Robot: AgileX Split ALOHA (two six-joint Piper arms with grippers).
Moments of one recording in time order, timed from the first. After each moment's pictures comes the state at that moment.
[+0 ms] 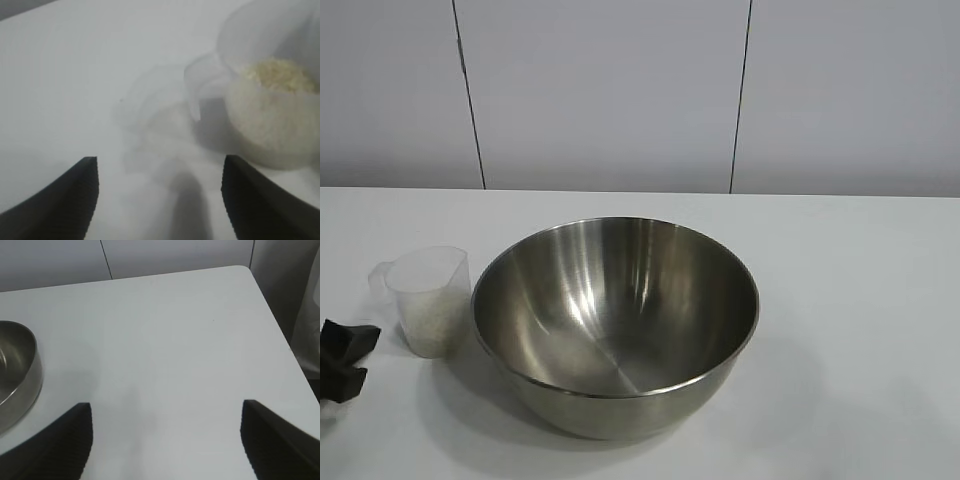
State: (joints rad) left arm -0.18 2.05 -0.27 0.01 -1.15 0.28; right arm -0.15 -0.02 -0.49 0.04 1.04 -0.03
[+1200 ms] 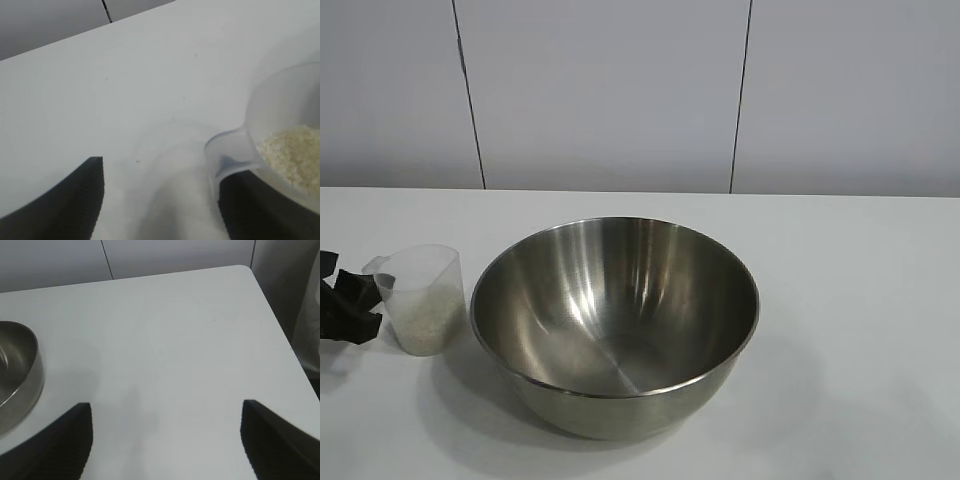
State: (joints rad) left arm -0.07 2.06 -0.42 0.17 -1.15 0.24; right arm -0.15 -0.02 -0.49 0.04 1.04 -0.03
